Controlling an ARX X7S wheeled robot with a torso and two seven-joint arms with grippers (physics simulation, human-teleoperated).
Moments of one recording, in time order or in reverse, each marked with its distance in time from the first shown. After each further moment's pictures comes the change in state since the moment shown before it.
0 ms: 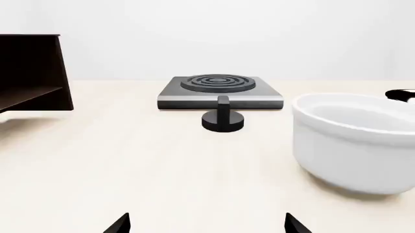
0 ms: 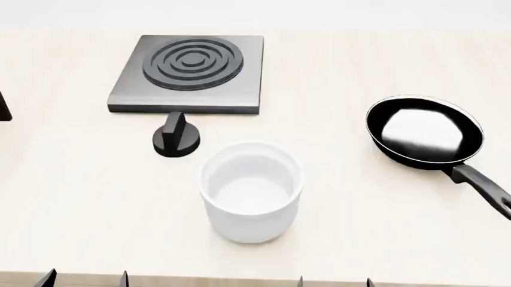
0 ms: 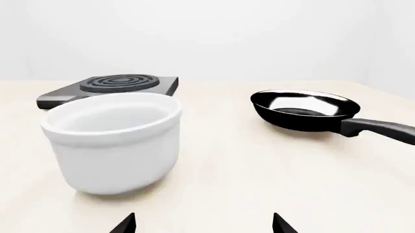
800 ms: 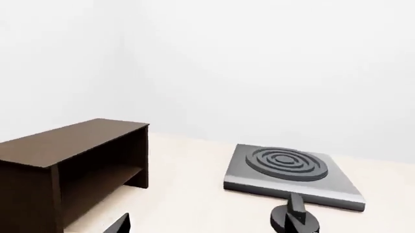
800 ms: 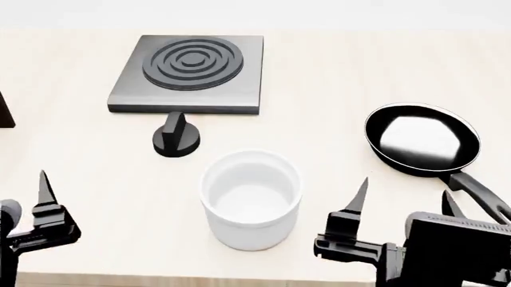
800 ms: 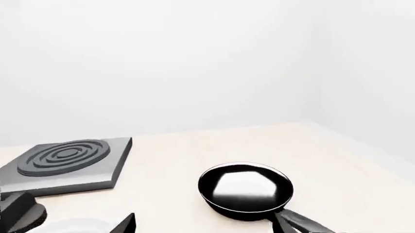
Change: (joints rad) left arm -0.237 -0.081 -0.068 0.317 -0.088 -0.393 -0.205; right arm 0.252 0.103 0.076 -0.475 0.132 0.631 0.157
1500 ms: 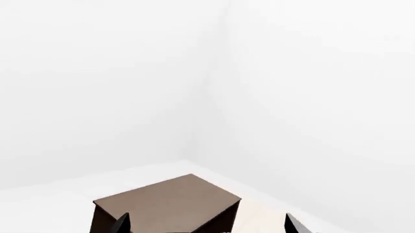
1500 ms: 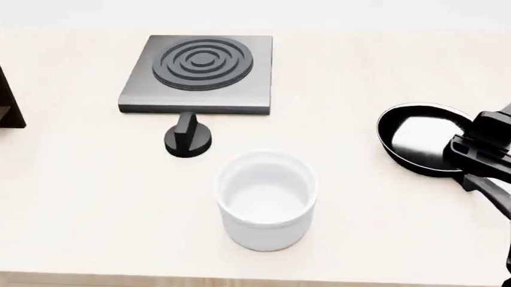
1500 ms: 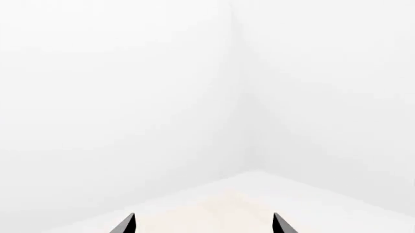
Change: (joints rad) left arm -0.286 -0.056 -0.229 -0.007 -0.083 -0.126 -0.158; right arm 0.296 0.102 0.269 -0.211 0.088 0.301 0.079
